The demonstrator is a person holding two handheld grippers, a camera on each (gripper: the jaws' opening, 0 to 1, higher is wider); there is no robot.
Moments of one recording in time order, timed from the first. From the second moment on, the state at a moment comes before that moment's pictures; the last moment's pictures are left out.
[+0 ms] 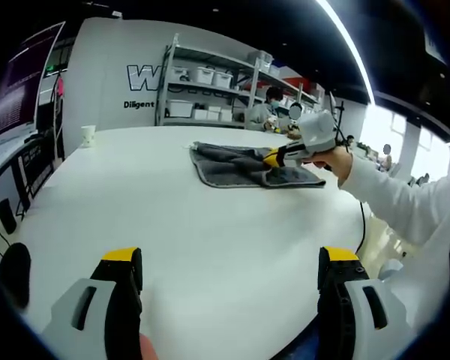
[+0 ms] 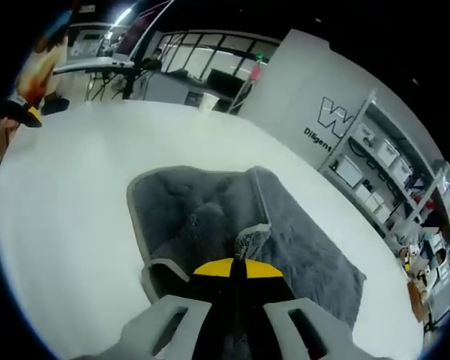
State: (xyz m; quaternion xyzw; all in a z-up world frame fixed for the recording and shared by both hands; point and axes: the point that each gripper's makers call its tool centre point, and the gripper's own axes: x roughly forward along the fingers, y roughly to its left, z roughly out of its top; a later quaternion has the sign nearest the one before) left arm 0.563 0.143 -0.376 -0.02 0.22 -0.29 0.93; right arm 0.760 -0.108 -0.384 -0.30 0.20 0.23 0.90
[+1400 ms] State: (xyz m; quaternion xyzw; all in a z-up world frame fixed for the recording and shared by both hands) left arm 0.560 0.136 -0.376 -0.01 0.23 -0.29 0.93; right arm 0.754 -0.197 -0.386 -0.27 0.22 0.15 0.93
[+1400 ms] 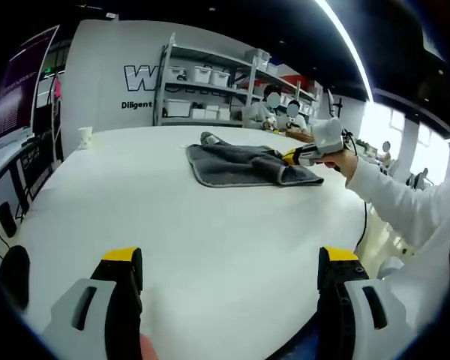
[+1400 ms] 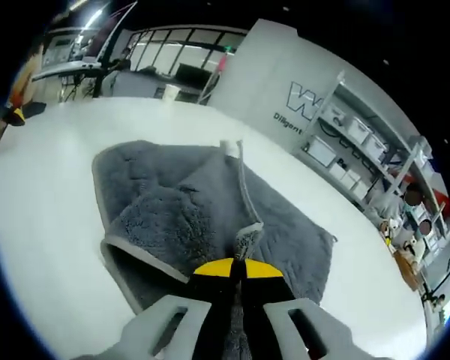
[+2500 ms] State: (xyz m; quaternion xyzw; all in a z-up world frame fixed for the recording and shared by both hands) left arm 0.561 0.134 -0.380 -0.01 0.23 -0.29 0.93; right arm 0.744 -0.254 -0.396 -0.26 0.24 0.10 0.93
